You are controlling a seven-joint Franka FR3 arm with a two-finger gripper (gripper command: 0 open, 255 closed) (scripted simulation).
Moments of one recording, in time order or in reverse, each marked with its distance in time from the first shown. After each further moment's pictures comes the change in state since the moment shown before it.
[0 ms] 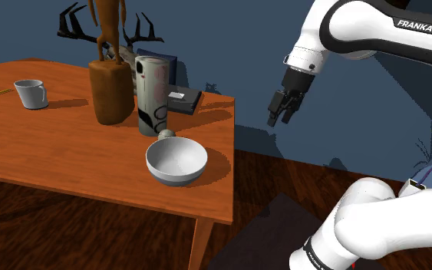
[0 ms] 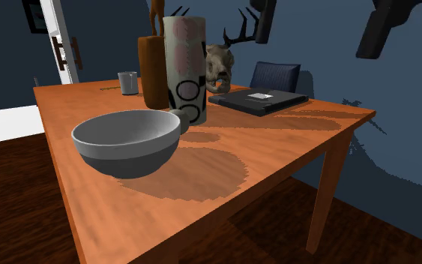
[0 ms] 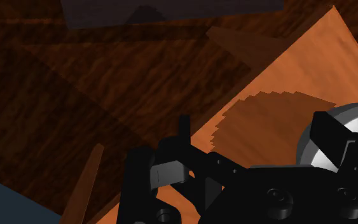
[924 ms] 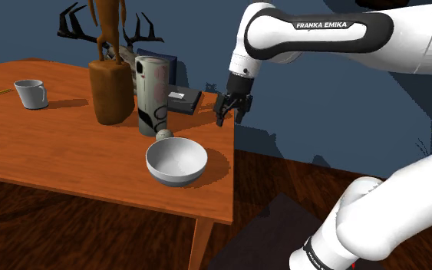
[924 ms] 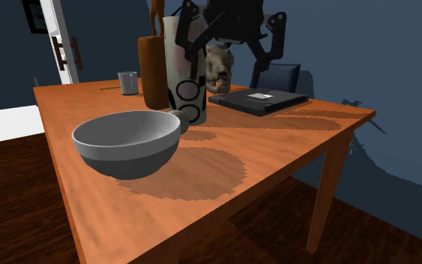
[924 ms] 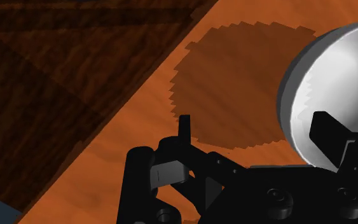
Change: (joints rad) arm 0.050 0.438 0.104 0.200 0.070 0.200 0.127
